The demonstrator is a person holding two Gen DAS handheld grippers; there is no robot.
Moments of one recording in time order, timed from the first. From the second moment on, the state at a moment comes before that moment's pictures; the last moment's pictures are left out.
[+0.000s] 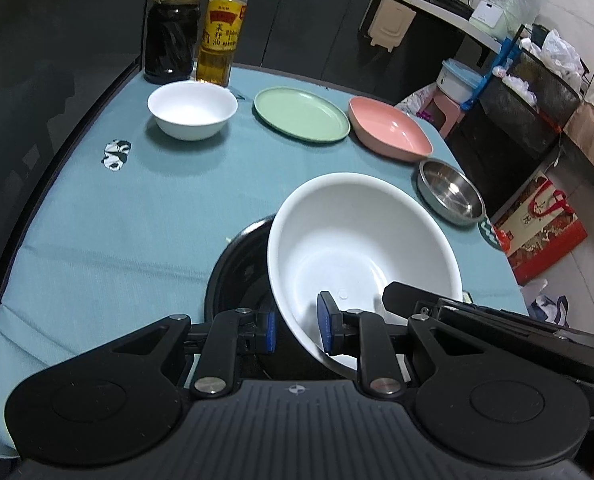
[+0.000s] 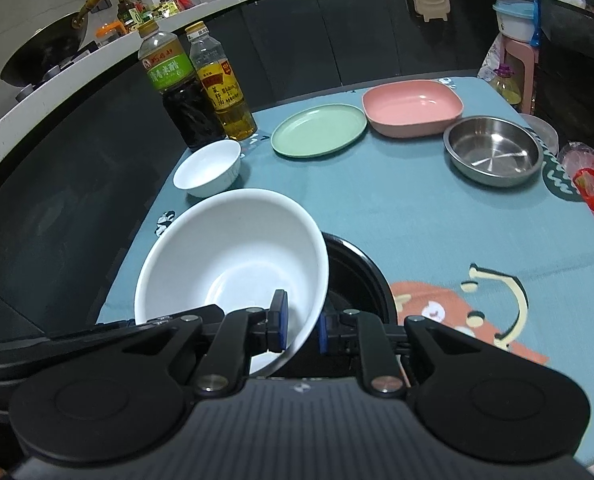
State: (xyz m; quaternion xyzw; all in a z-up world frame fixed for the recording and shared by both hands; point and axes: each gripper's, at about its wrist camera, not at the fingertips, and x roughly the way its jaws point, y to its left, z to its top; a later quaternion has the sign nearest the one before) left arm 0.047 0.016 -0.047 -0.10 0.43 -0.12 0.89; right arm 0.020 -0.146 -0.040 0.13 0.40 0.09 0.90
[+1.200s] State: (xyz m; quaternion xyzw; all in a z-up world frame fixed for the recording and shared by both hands) left arm 0.051 0.012 -0.078 -0.08 0.47 -0.12 0.87; right arm 0.016 -0.150 -0.064 0.13 0.43 0.07 0.89
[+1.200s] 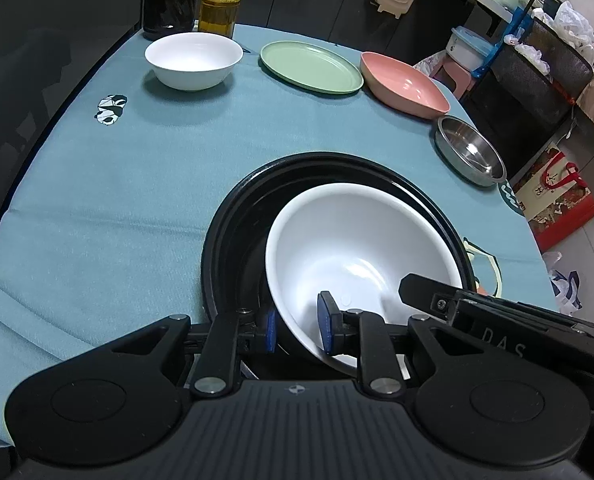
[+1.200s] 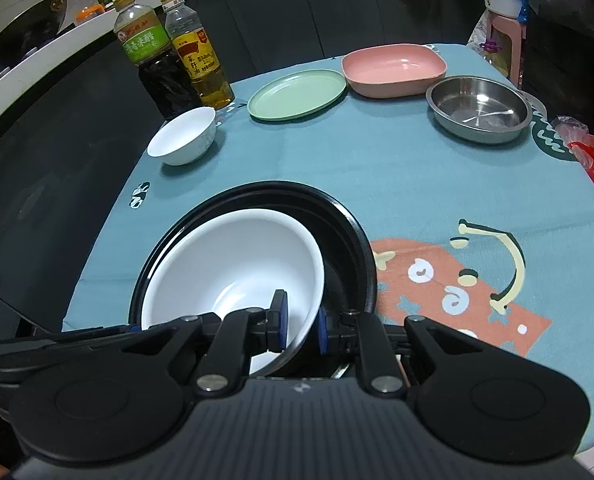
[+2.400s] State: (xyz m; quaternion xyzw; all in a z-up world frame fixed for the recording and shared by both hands) left arm 0.051 0.024 -0.064 -0.08 0.46 -0.09 0.88; right arm 0.011 -0.167 -0.056 0.14 0.40 0.04 0.90
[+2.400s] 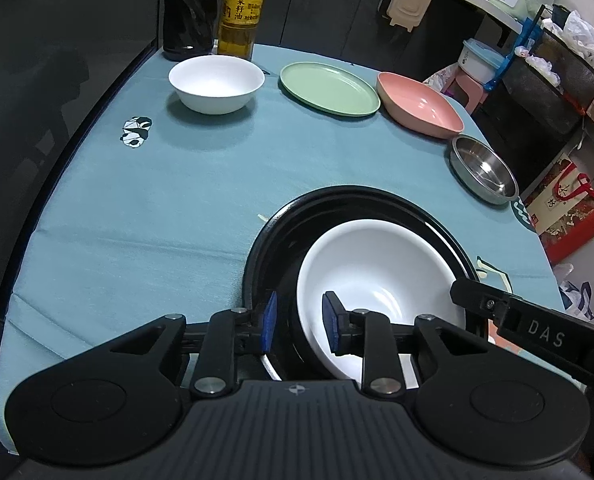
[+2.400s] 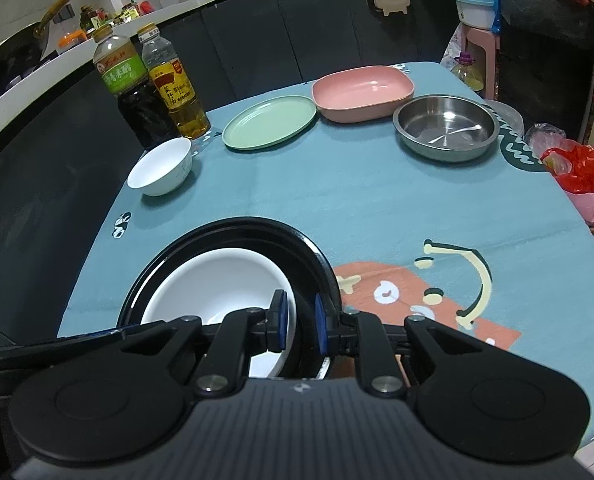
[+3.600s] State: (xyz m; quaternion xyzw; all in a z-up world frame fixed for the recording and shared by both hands) left arm 0.068 0.058 -0.050 -0.11 0.43 -0.06 0.89; right arm 0.026 -0.148 -0.026 0.11 0.37 0.05 0.92
